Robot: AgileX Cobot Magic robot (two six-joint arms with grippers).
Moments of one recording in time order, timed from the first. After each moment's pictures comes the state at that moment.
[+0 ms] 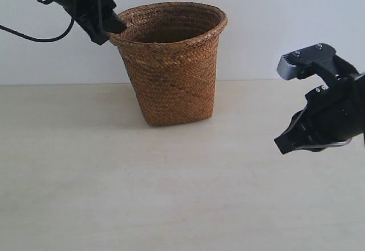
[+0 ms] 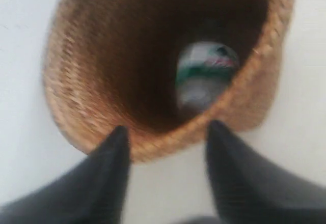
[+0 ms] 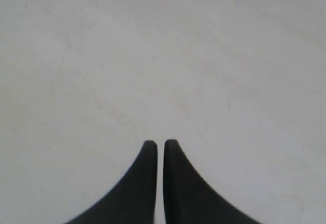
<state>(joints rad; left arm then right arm) -0.31 1.84 -1.74 -0.29 0.74 1.12 0.25 1.40 -0.87 0.53 0.64 -0.72</state>
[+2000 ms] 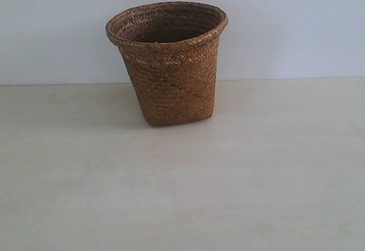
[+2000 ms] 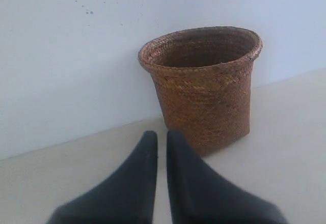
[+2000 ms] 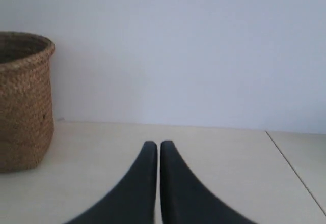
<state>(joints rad) -0.31 0.44 -0.46 -0.03 0.24 0.11 -0.06 0.35 -0.41 0.28 0.23 -0.33</state>
